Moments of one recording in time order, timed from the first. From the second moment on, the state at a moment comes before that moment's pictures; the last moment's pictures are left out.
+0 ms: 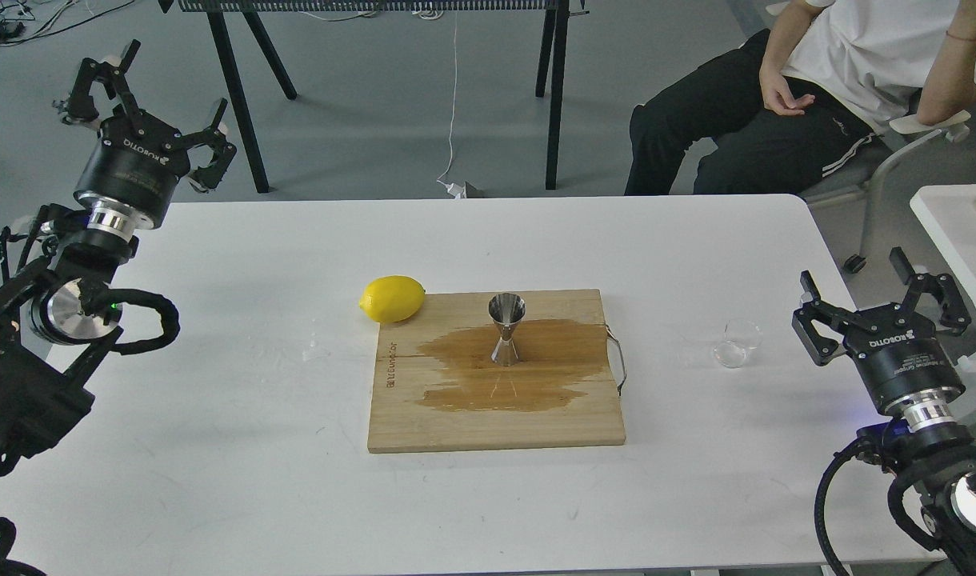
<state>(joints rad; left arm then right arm) -0.61 0.46 -0.95 -0.84 -0.02 -0.46 -0.42 -0.04 -0.46 1.24 1.23 0.40 0.49 0.10</state>
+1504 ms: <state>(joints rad) -0.52 0.41 -0.95 -0.80 -0.22 -0.48 -0.42 0.17 -0.22 1.19 0.96 0.63 -0.04 -0.02</state>
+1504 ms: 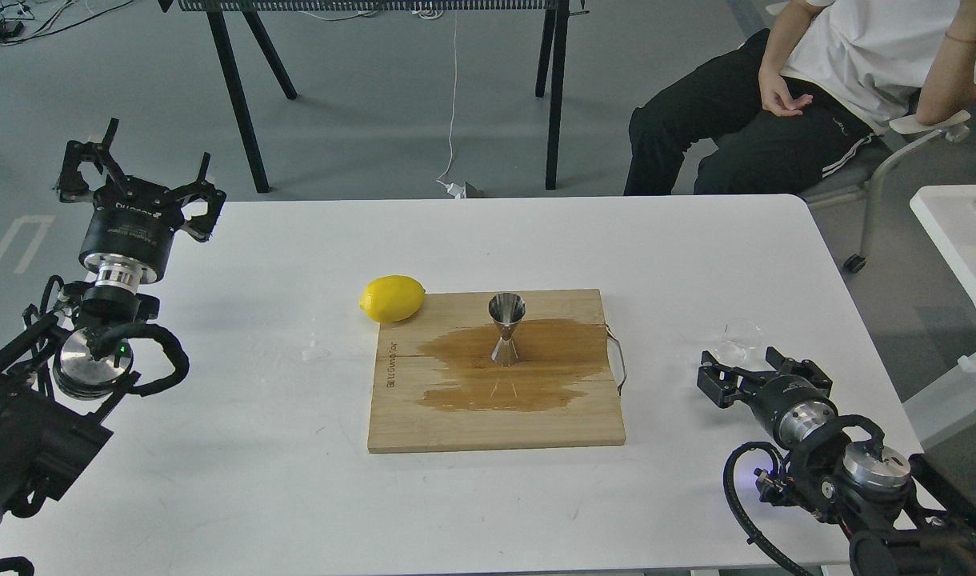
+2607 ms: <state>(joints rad) -0.52 0.41 -0.95 -0.75 -0.22 -0.49 -0.42 0.25 -0.19 1.17 0.85 0.62 -0.03 -0.01</state>
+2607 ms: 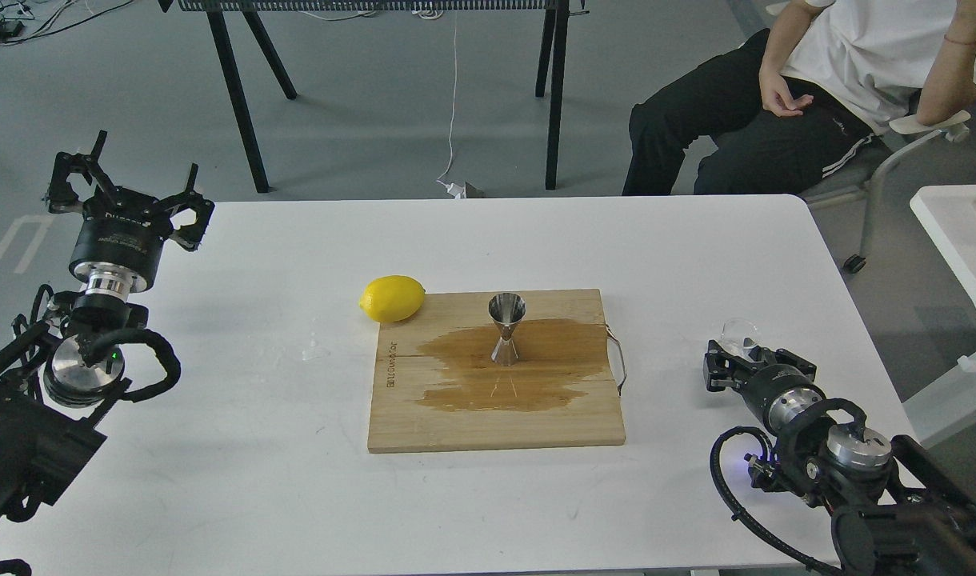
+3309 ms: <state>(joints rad) -0.52 0.42 -0.95 -0.75 -0.22 -0.49 -0.42 0.25 -0.18 1.15 1.34 0.43 -0.27 -0.01</state>
